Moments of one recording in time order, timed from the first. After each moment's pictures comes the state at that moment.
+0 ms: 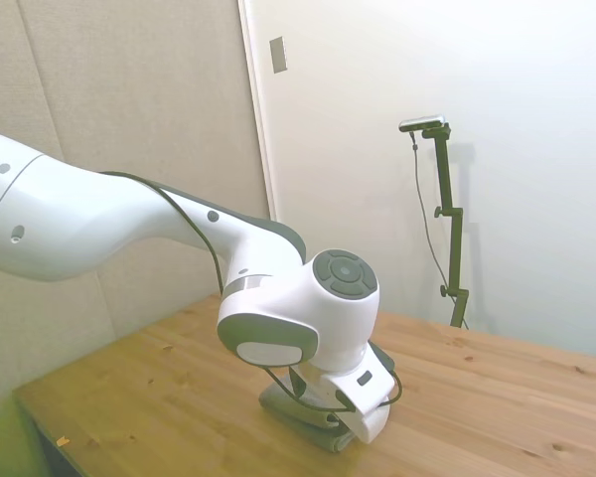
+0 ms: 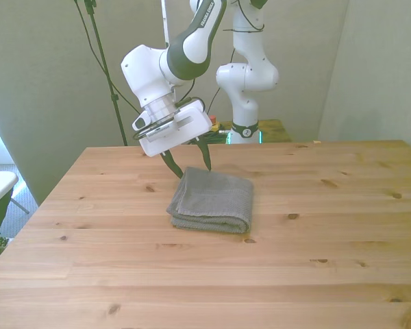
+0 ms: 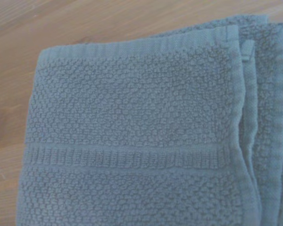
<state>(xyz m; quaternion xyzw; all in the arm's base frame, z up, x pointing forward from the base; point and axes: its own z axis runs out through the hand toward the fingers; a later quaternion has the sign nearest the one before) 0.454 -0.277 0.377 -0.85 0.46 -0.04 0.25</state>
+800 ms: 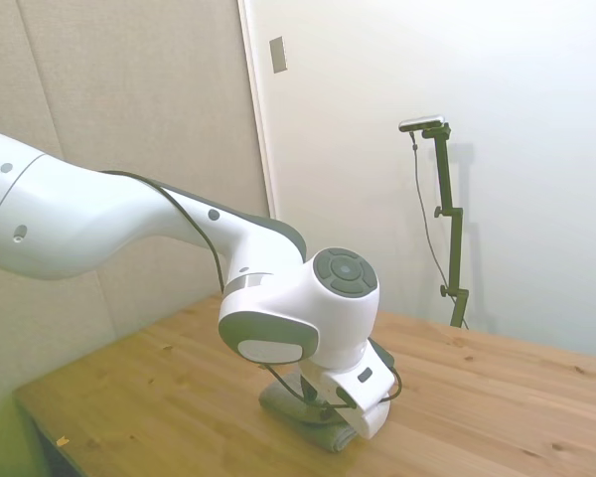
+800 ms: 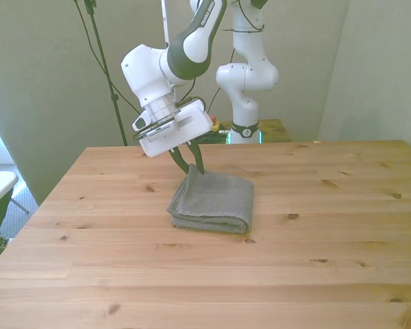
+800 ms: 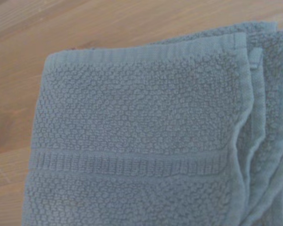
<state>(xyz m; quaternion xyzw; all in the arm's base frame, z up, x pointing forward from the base) 0.459 -0.275 0.382 -0.85 0.46 -0.04 0.25</state>
